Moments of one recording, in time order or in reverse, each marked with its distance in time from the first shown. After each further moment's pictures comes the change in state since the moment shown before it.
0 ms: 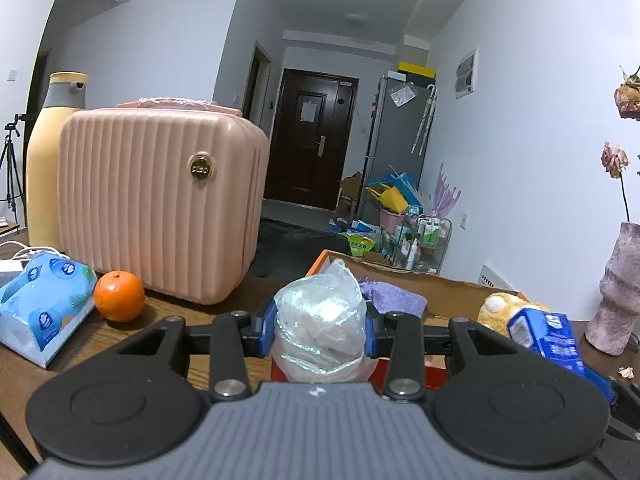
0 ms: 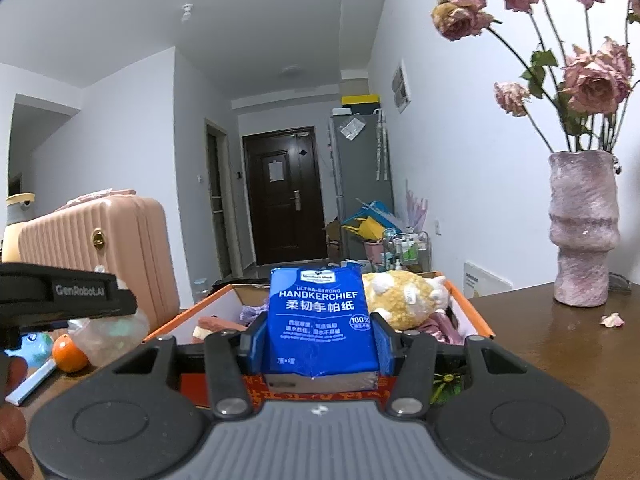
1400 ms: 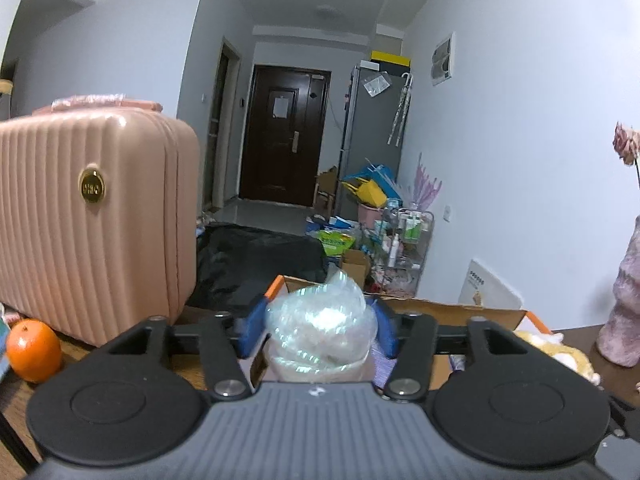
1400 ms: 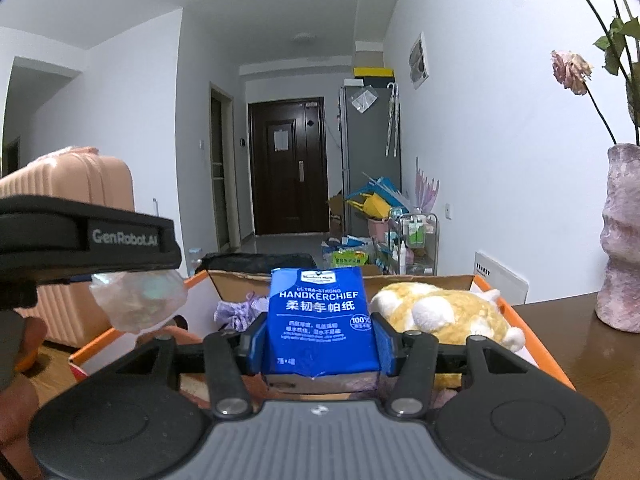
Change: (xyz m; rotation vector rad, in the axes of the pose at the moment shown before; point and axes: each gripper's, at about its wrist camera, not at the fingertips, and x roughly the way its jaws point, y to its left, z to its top) left arm 0.103 -0.033 0.022 0.042 0.022 -0.065; right arm 0.113 0.006 0.011 -0.062 0.095 -0.013
